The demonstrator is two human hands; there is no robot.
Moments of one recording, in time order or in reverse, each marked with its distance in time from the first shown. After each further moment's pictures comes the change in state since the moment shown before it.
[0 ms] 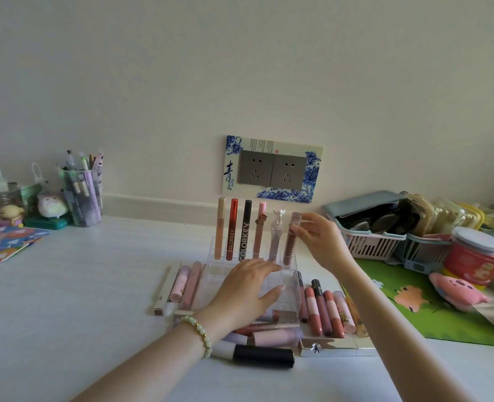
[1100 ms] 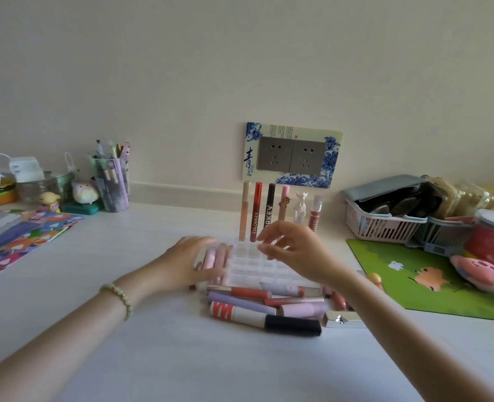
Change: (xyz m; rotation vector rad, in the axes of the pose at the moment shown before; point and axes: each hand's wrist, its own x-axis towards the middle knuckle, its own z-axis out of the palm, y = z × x) left_hand -0.070 -0.075 -0.099 0.020 -0.141 -0.217; right_hand -0.066 -0.074 0.049 0.021 -0.422 -0.156
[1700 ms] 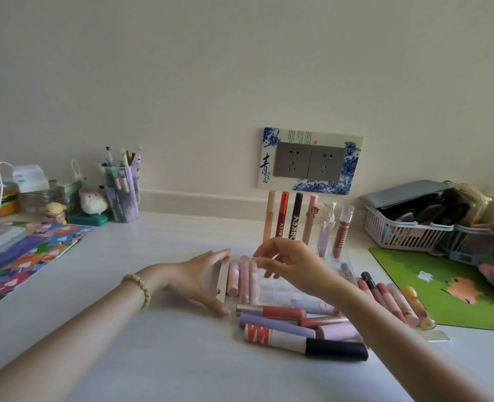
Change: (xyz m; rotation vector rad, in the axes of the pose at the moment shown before) left_hand 0.032 -0.057 -0.012 -0.027 -0.383 -0.090; right_hand 0.040 0.000 0.048 0.092 -0.038 0.108
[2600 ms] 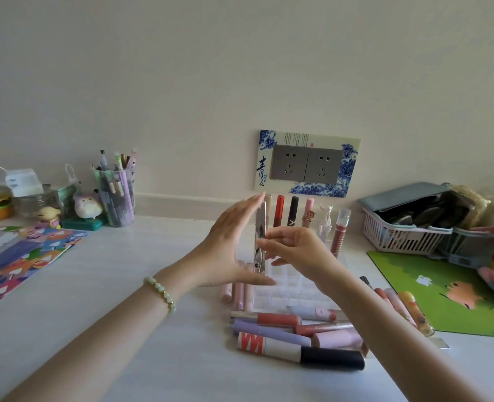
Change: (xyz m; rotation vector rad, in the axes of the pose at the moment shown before) left_hand -0.001 0.070 -0.008 0.031 0.591 0.511; right_hand 0.009 -0.010 -0.018 0.301 0.165 0.104
